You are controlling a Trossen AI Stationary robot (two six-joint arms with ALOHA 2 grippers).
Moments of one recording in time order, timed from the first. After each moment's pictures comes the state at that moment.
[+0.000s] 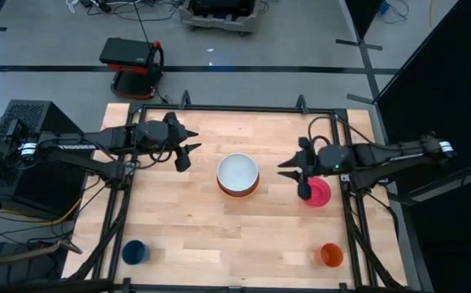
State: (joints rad) left arm 0.11 0.95 0.87 -0.40 -0.30 -0.01; right arm 0.17 0.90 0.78 -0.39 0.24 0.16
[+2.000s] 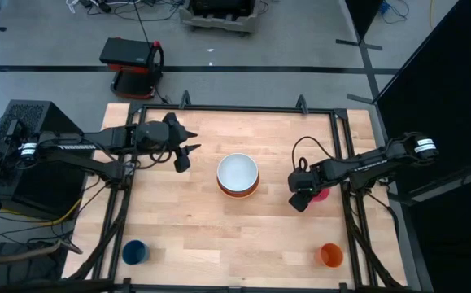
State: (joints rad) left arm 0.11 0.95 0.87 -0.42 -0.30 0.00; right arm 0.16 1.28 0.65 -0.79 -0.01 0.88
